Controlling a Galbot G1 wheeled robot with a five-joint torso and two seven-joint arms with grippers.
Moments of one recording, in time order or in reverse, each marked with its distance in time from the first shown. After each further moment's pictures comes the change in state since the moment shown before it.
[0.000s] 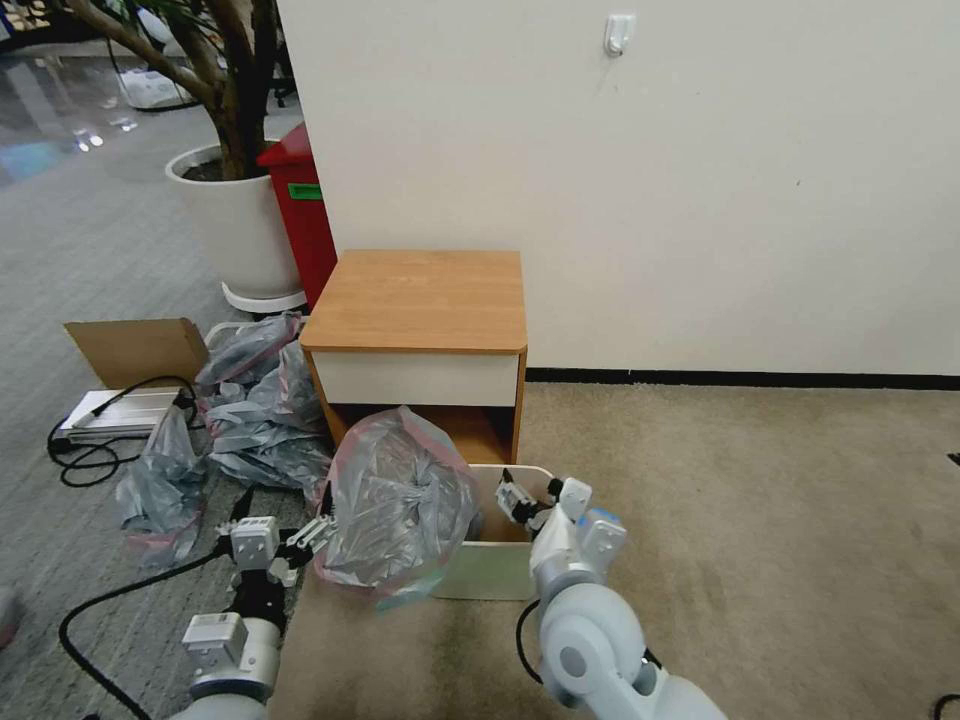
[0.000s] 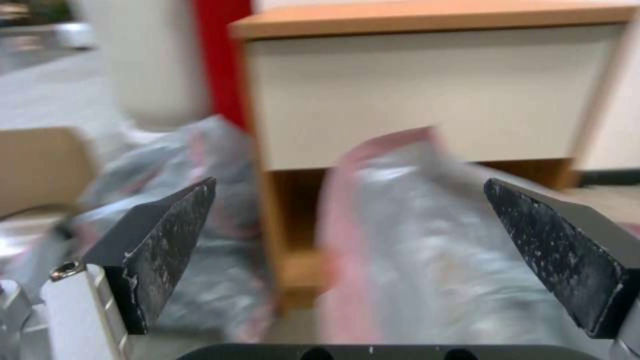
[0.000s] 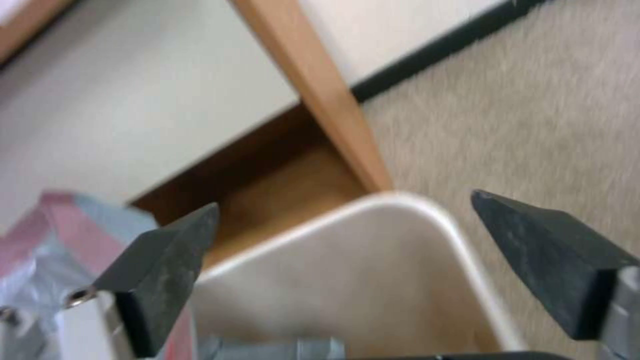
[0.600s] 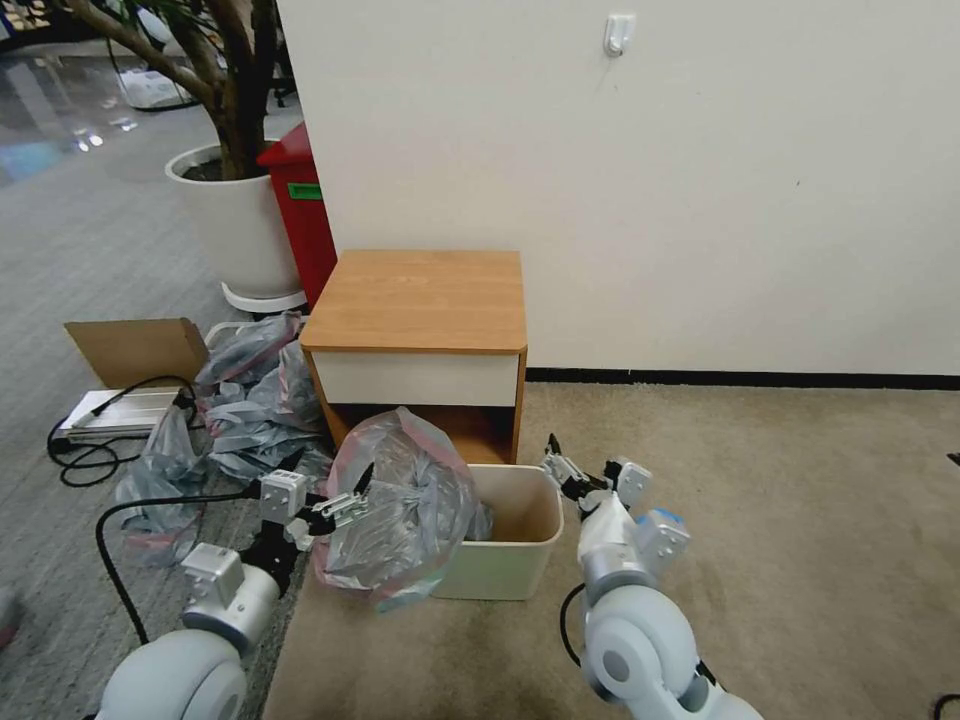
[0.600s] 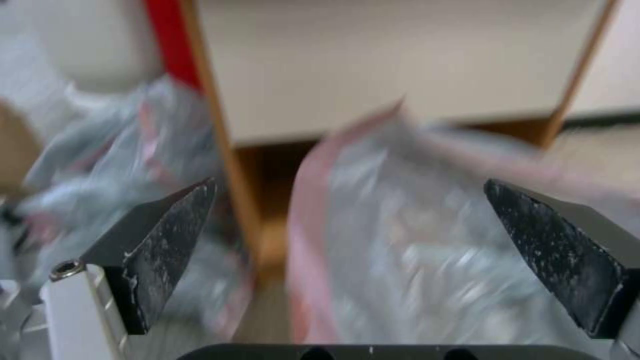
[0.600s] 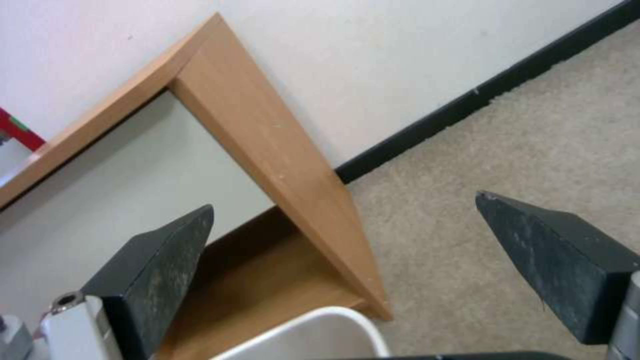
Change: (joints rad) left arm -0.137 0.171 0.044 0.022 -0.154 0.245 -0.063; right arm -0.128 0.004 0.141 0.072 -0.106 0.090 -0.107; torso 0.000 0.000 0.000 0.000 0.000
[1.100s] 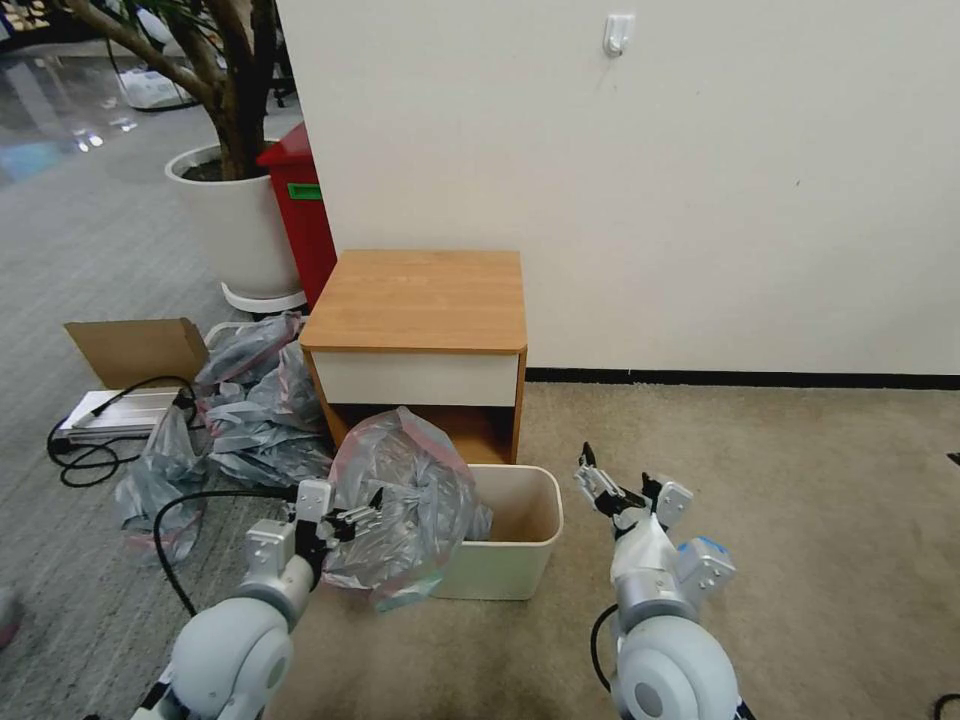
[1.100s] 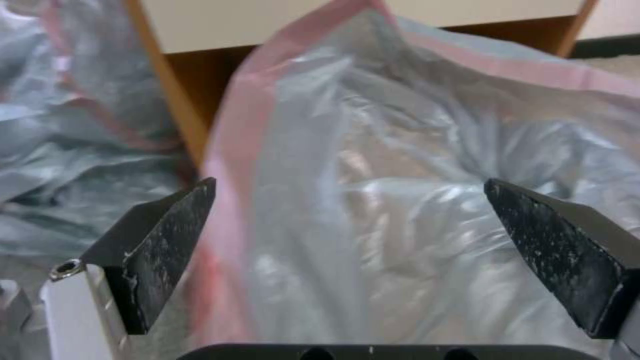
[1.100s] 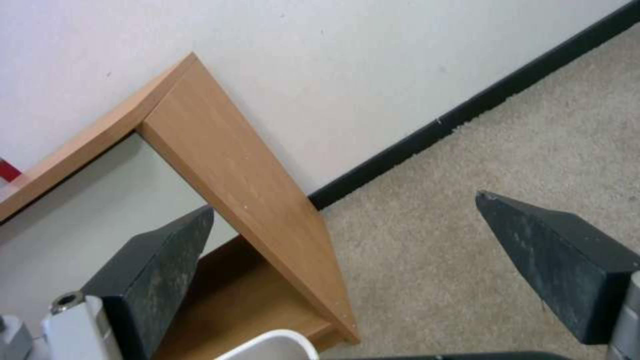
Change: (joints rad) left arm -0.161 -0.026 0.136 0.102 -0.017 0.174 -0.023; right arm -0.101 0.008 0.077 0.049 -0.054 0.037 -0.036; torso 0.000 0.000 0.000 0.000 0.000
